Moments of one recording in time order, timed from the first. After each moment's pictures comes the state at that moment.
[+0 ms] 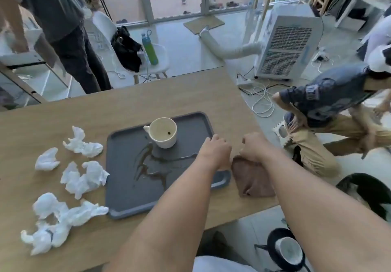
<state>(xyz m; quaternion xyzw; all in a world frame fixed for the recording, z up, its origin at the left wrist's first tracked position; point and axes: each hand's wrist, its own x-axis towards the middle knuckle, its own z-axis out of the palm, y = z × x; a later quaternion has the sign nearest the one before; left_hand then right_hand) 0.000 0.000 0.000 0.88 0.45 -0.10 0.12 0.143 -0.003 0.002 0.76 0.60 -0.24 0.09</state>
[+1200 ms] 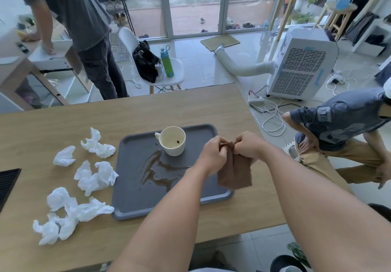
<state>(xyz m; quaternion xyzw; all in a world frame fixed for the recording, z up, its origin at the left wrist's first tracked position) -0.023 0.000 0.014 0.64 0.56 0.27 0.45 0.119 0.015 0.062 0.73 0.56 -0.40 -0.05</state>
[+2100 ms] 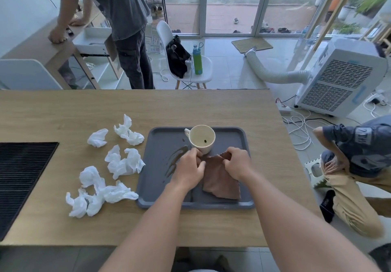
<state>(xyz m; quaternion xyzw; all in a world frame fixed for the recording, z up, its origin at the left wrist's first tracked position) -0.156 -0.031 -0.027 0.61 0.69 0.28 0.28 0.017 0.011 -0.015 0.68 0.66 -0.29 -0.10</state>
